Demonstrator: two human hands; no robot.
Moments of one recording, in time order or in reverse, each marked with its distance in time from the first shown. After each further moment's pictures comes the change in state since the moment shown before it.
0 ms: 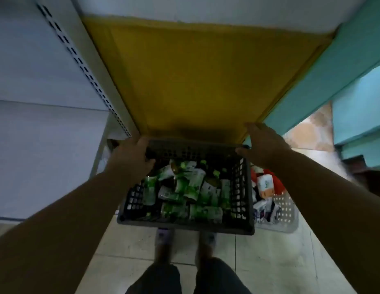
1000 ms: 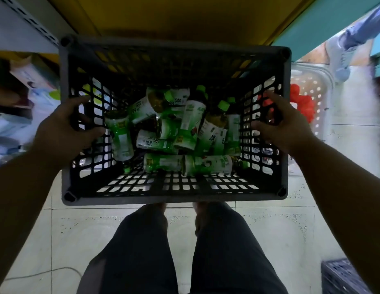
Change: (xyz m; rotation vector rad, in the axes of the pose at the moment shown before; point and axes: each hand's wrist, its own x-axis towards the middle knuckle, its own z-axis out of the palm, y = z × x) left_hand 0.019 -0.113 0.213 -0.537 -0.103 -0.337; right_hand 0.039 0.089 0.252 0.559 0.033 0.353
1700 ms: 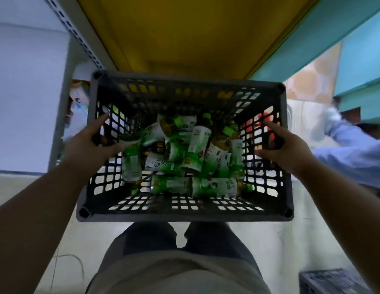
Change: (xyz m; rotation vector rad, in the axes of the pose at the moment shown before) left_hand -0.156 0.105 -0.088 -0.227 0.050 -0.124; right_hand -0.124 -0.034 -0.138 0.001 -0.108 -0.079
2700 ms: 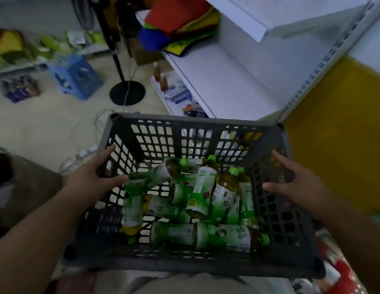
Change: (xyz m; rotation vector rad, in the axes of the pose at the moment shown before) left_hand -0.522 -0.128 -0.060 -0.429 0.760 -0.529; right_hand -0.242 -0.205 0.060 -0.294 -0.548 -0.750
